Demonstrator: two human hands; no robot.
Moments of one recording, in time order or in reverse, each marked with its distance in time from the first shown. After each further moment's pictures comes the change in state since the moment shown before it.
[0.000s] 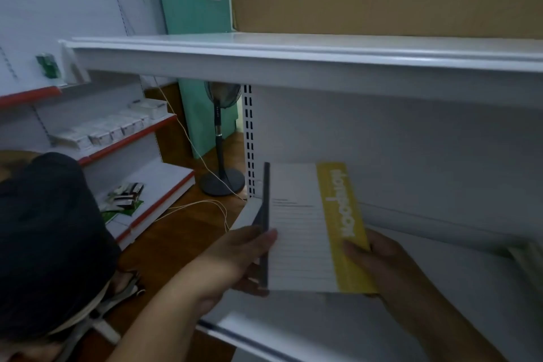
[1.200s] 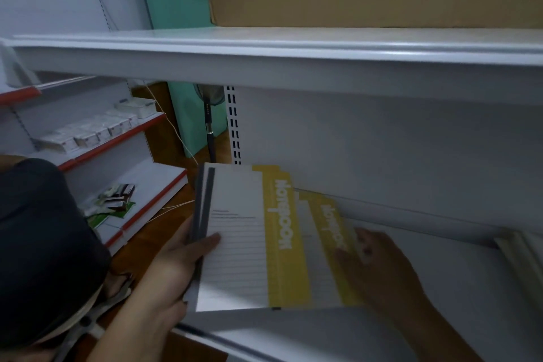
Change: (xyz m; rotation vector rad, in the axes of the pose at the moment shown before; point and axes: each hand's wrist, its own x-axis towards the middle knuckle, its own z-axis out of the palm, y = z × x) left_hand 0.006 -0.025 -0.027 -0.467 0.207 0.174; right_hand 0.011 0.022 -0.012 -0.788 0.307 -0.117
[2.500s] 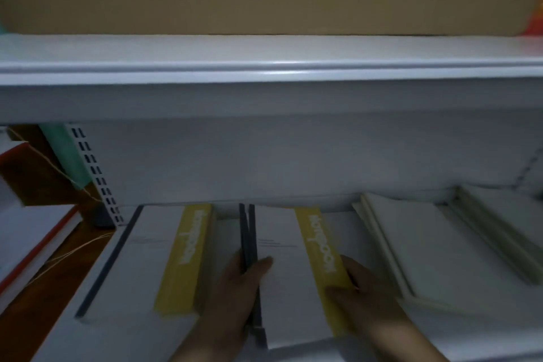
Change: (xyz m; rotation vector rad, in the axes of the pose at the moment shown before) left_hand -0.007 -0.090 0.192 0.196 -0.215 -0.251; right_hand -0.066 0.099 -0.070 0.553 -0.003 0.420
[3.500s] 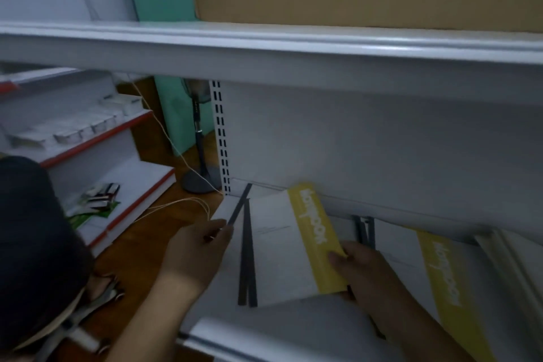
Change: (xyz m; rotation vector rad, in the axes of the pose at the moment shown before) left_hand -0.033 0.048 -0.164 0.649 0.478 0.267; right_hand 0.022 -0.067 0.115 0.004 -0.322 -0.085
